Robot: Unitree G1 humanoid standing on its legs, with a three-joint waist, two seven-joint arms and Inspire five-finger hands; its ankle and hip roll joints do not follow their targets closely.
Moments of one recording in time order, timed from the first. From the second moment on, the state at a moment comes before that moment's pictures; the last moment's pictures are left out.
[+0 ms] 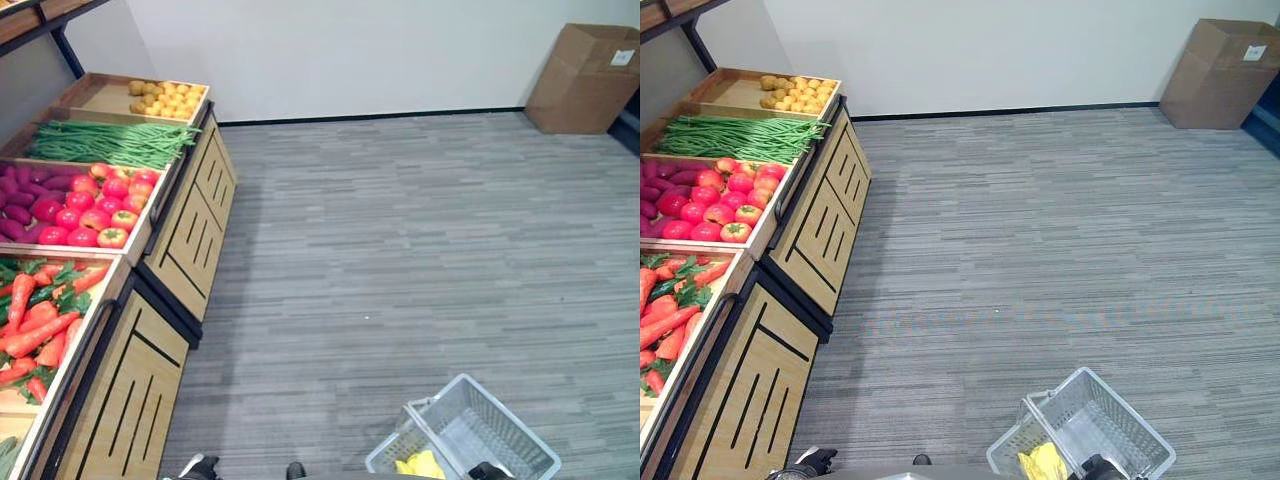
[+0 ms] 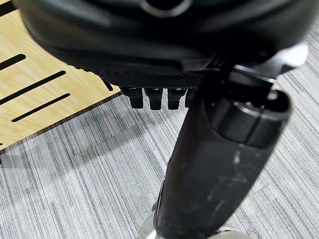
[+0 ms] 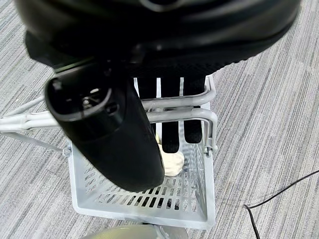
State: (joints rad) left arm -0.01 0.26 -0.22 1.23 0.22 0.10 0.09; right arm 0.01 -0.33 0.23 1.24 -0.26 0.10 -0.05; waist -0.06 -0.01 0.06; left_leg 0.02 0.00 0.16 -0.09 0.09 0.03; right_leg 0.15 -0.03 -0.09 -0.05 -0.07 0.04
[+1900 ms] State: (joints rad) left arm -0.12 0.28 -0.19 1.29 0.17 0.08 0.13; right arm -0.04 -0.33 0.32 1.27 -0.22 0.06 -0.05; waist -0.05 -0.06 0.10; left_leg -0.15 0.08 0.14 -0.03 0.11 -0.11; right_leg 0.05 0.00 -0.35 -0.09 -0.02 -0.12
